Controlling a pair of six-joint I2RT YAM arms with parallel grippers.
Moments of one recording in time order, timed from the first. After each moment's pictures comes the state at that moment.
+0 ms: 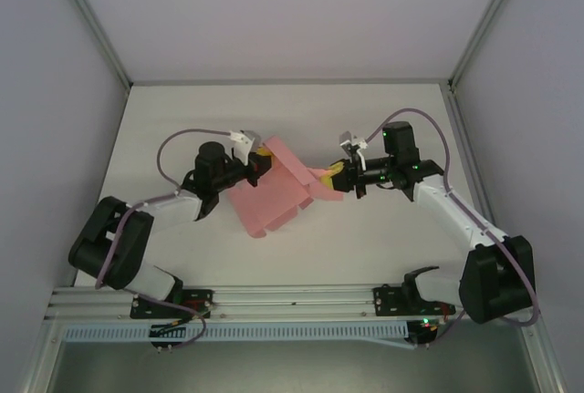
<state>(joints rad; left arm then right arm) -0.50 1.50 0.62 0.64 0.48 -0.16 0.31 1.26 0.88 -0.36 -1.23 -0.29</state>
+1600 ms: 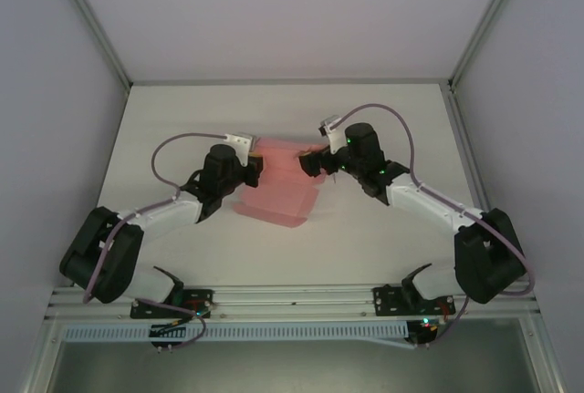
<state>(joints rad) -0.58 1.41 0.66 0.31 0.04 -0.26 0.56 1.38 0.87 0.03 -0.15 0.04</state>
